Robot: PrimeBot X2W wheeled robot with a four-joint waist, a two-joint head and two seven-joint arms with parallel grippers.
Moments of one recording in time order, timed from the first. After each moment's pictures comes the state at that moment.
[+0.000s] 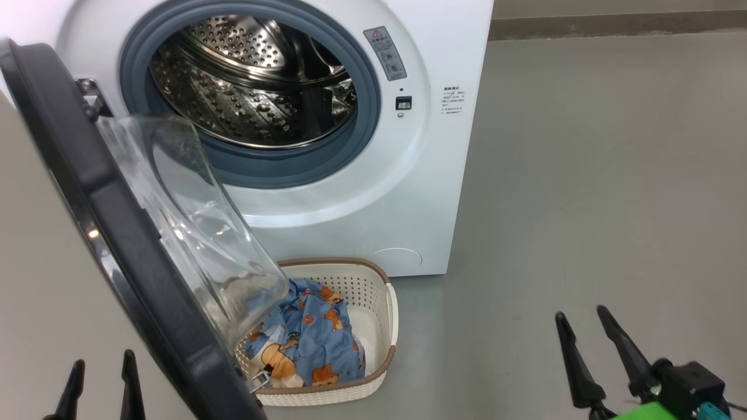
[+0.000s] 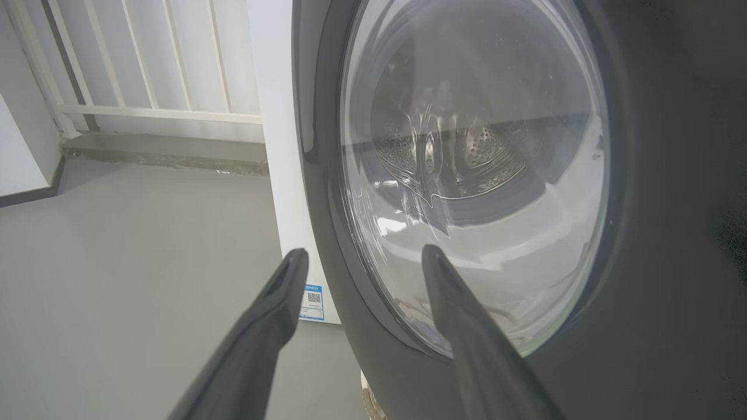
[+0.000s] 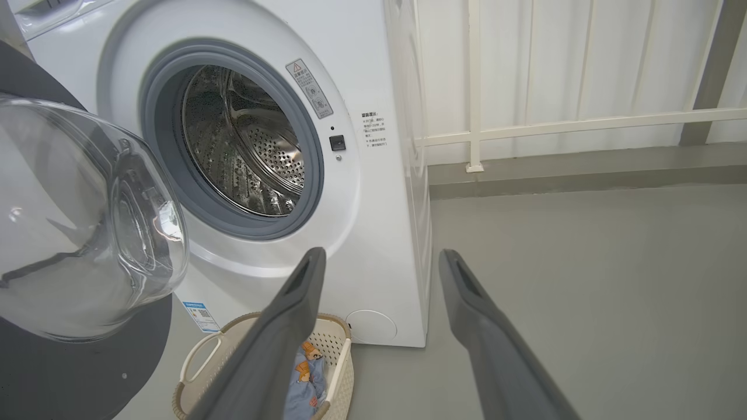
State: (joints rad) left arm 0.10 0.04 0.20 0.12 -0.19 -0.13 -0.26; right arm 0.06 -0.09 0.04 0.05 0.28 0.13 -0.25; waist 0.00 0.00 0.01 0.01
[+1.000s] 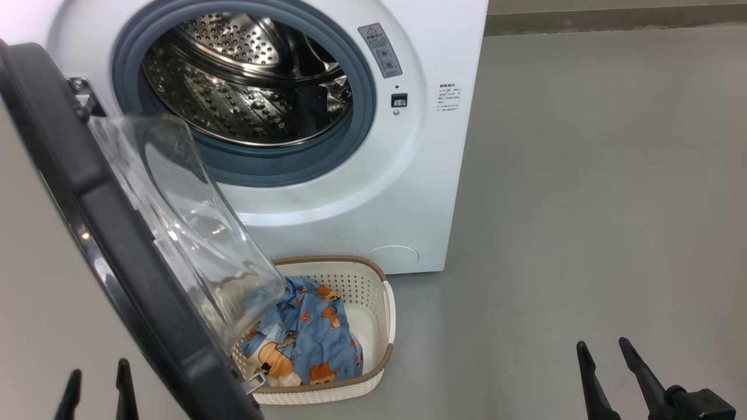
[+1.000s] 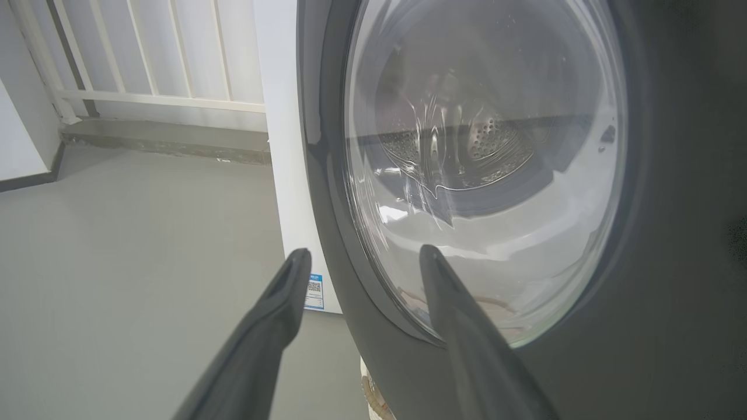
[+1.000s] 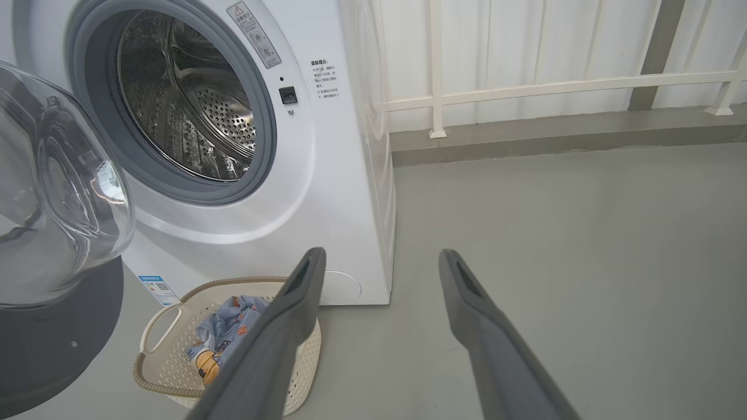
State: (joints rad) left arm 0.12 0.04 0.21 0.12 -0.21 -0.13 -0.26; right arm 0.14 -0.05 -0.07 0.08 0.19 0.13 -0.25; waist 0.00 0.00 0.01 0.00
